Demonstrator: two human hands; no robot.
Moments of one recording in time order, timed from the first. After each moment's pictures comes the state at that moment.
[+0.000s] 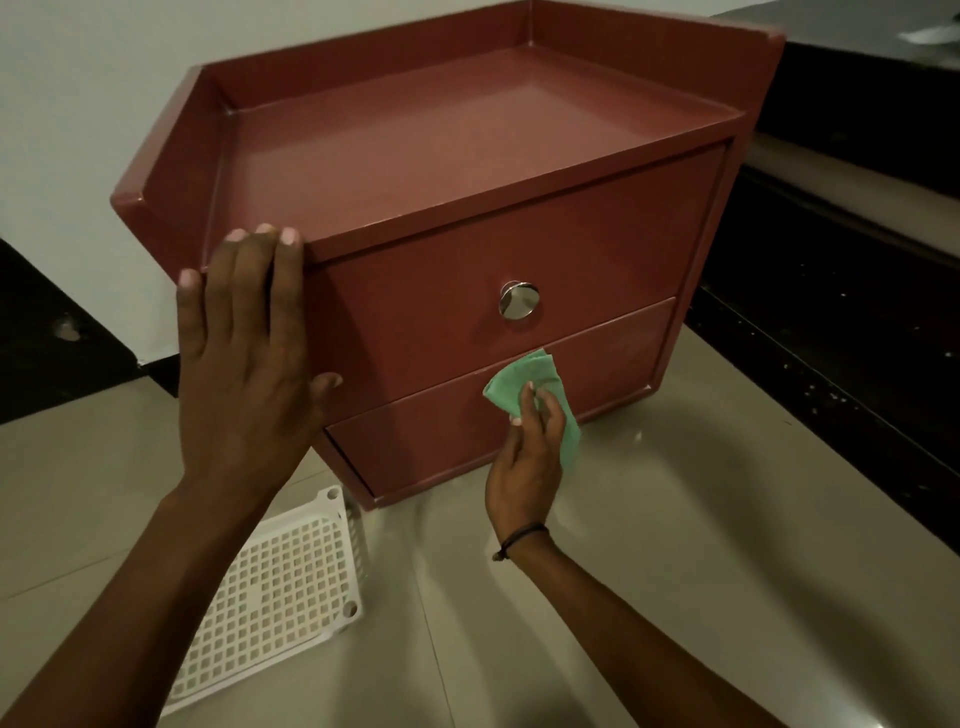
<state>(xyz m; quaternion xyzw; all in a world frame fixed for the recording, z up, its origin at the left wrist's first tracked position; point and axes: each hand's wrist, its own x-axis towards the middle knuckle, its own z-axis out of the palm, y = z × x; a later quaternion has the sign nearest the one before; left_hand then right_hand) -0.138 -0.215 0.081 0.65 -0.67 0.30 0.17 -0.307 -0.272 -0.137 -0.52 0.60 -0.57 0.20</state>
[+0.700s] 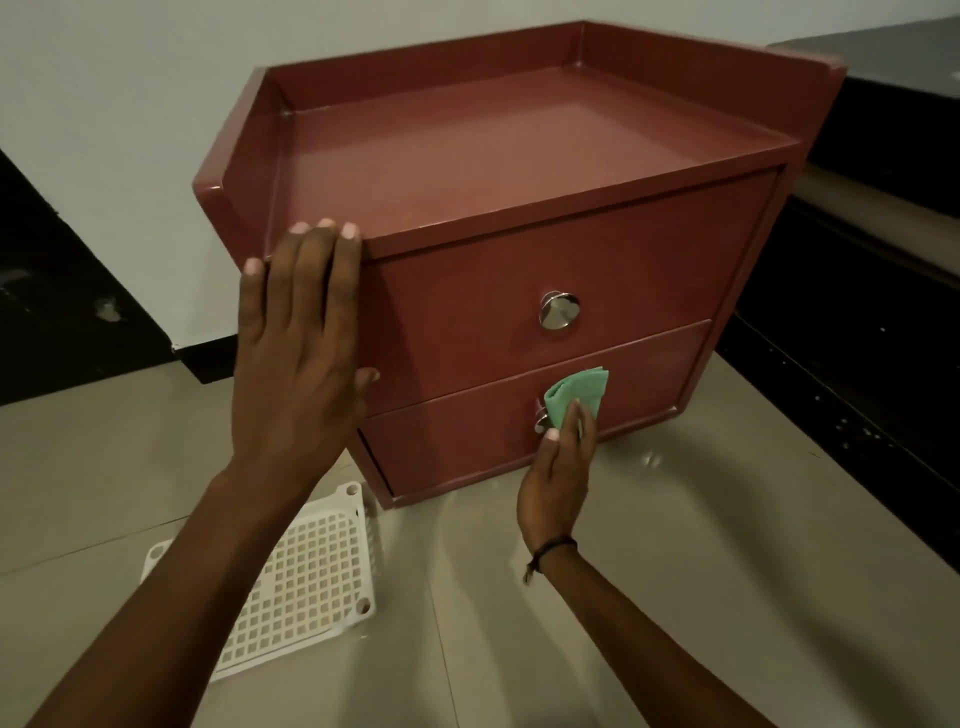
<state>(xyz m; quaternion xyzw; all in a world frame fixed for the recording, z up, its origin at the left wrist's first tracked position) -0.138 -0.216 0.078 0.66 -0.66 0.33 0.17 -0.310 -0.272 -0.146 -0.50 0.59 -0.58 0.25</state>
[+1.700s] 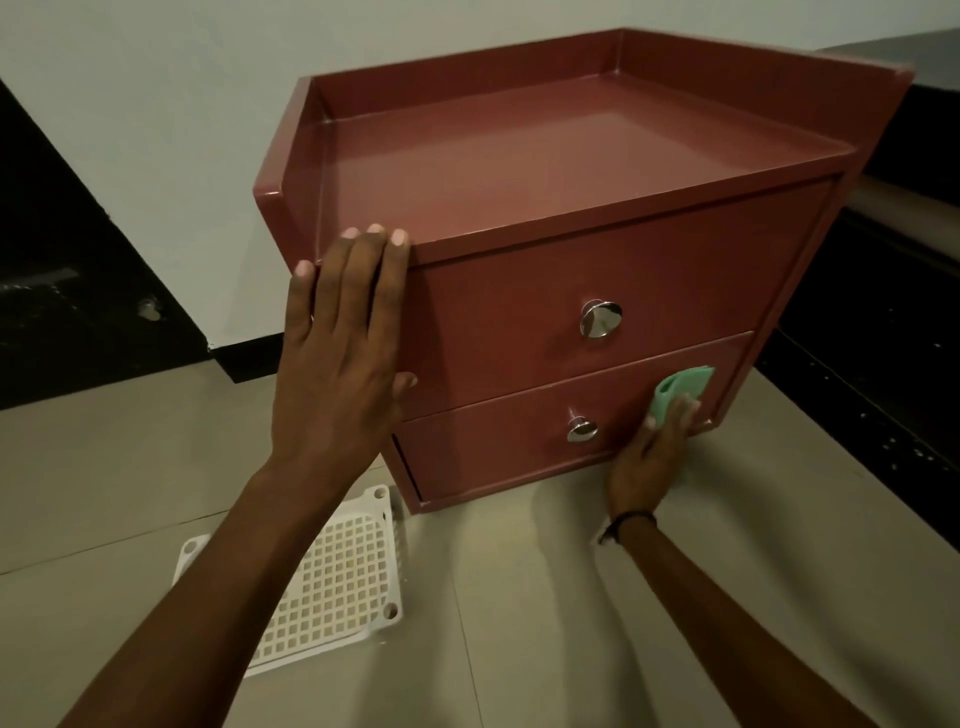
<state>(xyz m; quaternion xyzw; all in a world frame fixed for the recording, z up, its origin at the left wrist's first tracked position) -0.132 -0.216 0.079 0.65 -0.66 0.33 0.16 -0.370 -0.341 -0.173 -0.45 0.61 -0.62 0.17</state>
